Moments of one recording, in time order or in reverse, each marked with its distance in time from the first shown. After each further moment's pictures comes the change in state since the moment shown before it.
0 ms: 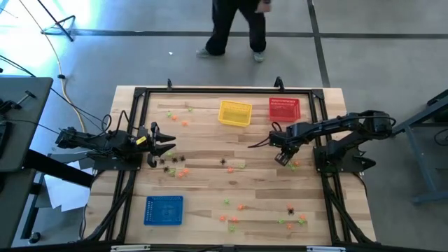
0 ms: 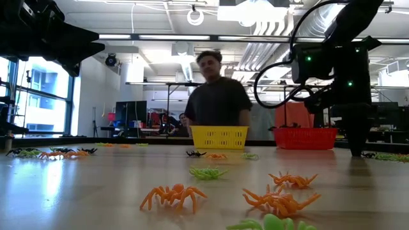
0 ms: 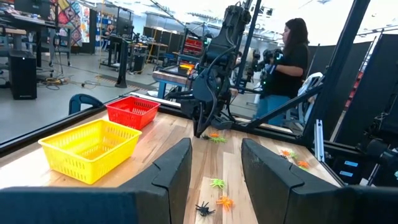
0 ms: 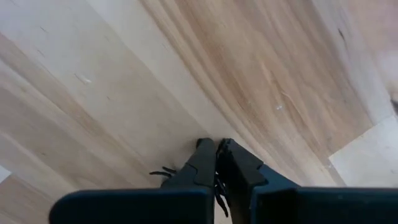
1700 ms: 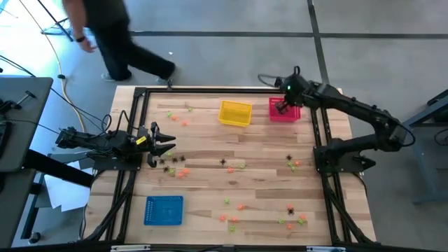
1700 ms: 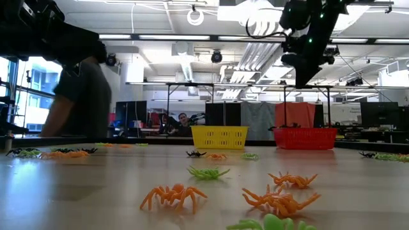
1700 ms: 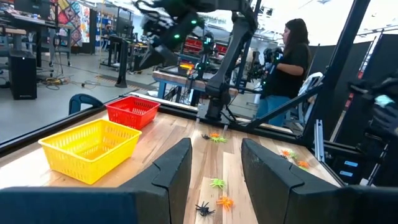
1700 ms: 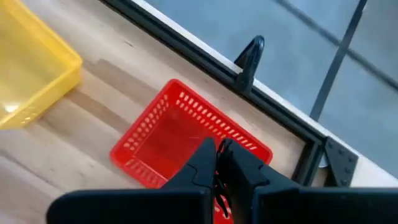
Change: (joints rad) left arm 0.000 0.000 0.000 0.000 0.000 0.000; right arm -0.509 -0.214 0.411 -0.018 0.262 -0.351
